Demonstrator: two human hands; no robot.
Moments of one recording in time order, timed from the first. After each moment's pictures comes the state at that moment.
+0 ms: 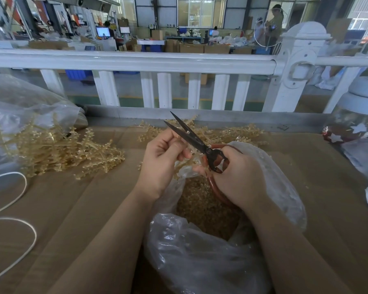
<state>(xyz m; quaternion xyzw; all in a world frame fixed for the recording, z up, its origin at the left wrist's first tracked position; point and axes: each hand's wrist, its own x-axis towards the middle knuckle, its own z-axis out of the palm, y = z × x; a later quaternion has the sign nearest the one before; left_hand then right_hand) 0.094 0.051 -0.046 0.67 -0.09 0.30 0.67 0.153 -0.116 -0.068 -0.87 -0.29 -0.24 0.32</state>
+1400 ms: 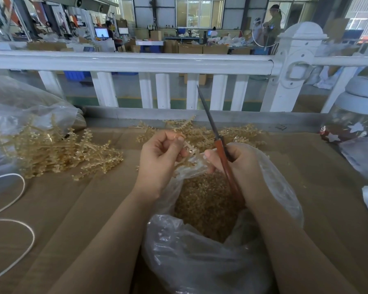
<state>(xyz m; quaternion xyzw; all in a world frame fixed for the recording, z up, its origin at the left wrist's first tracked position) 0.091 0.047 -0.044 0.68 -0.01 0.31 0.66 0.143 -0.117 -0.045 -0.76 -0.22 -0.03 0.60</state>
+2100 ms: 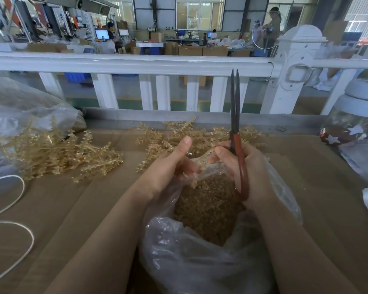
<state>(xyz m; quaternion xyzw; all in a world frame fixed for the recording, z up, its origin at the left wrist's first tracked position) 0.085 0.051 -0.041 0.74 0.04 -0.01 0.67 0.136 -0.122 -0.033 -0.70 -0.17 0.00 0.69</state>
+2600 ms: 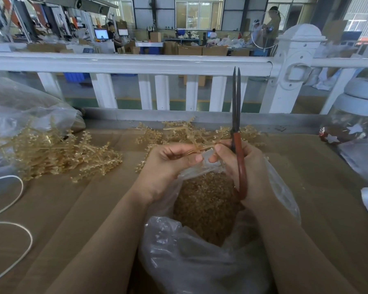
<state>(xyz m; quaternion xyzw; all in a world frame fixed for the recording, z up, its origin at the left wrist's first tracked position) 0.083 0.038 -0.038 0.62 -0.12 0.15 0.76 0.139 -0.123 -0.036 -0.69 -0.16 -0.01 0.71</state>
